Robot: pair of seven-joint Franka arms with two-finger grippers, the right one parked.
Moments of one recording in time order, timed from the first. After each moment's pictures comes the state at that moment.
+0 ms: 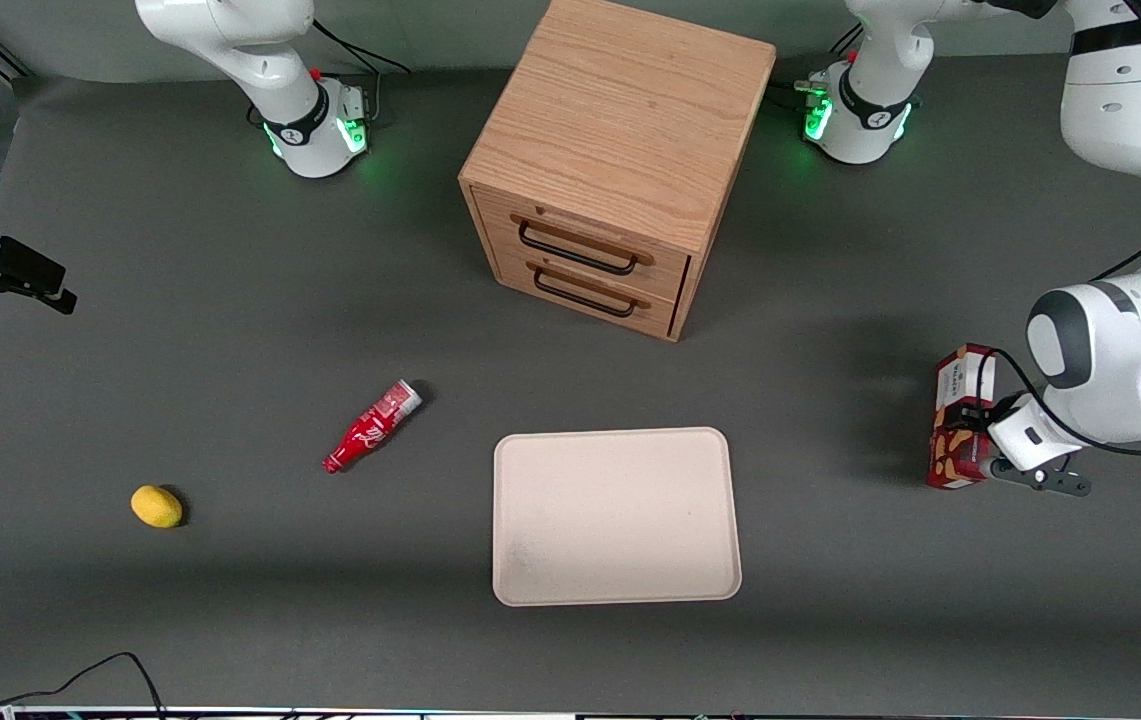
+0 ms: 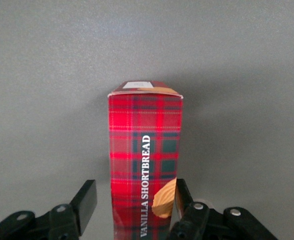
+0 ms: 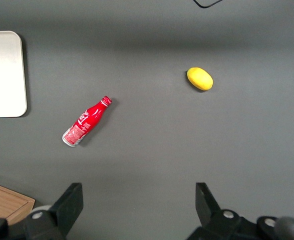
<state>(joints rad) -0.04 0.52 0.17 -1.84 -0.12 2.23 0.42</state>
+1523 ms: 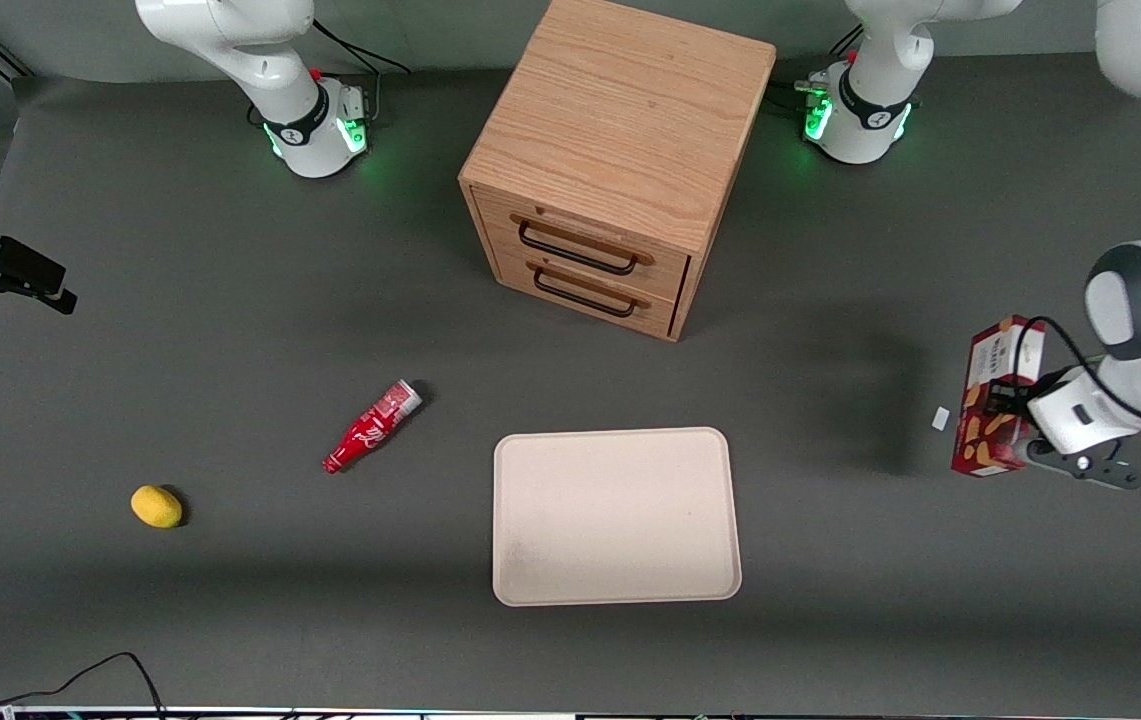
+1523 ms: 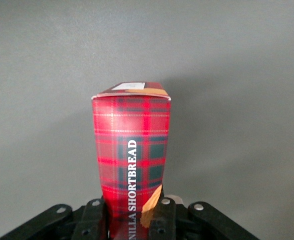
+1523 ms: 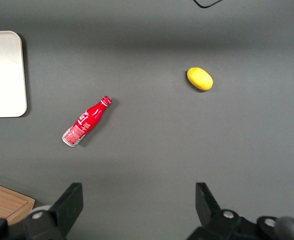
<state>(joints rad) -0.06 0.36 0.16 -1.68 -0.06 1.87 0.43</state>
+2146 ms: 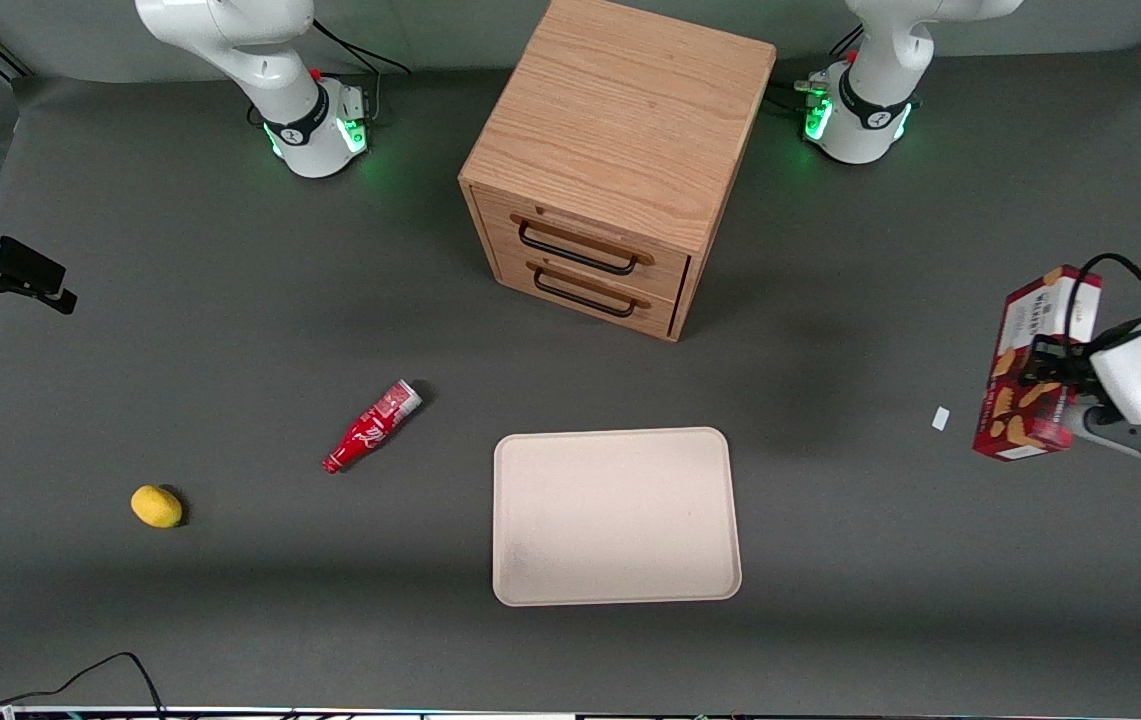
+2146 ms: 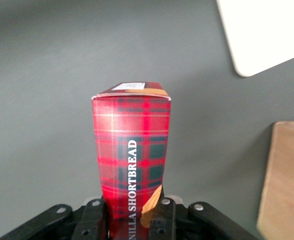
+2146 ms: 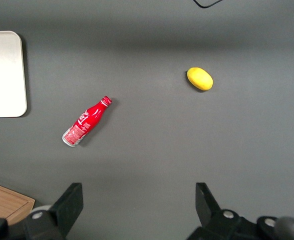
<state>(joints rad) -0.09 0.35 0.05 -1.34 -0.06 1.54 0.31</state>
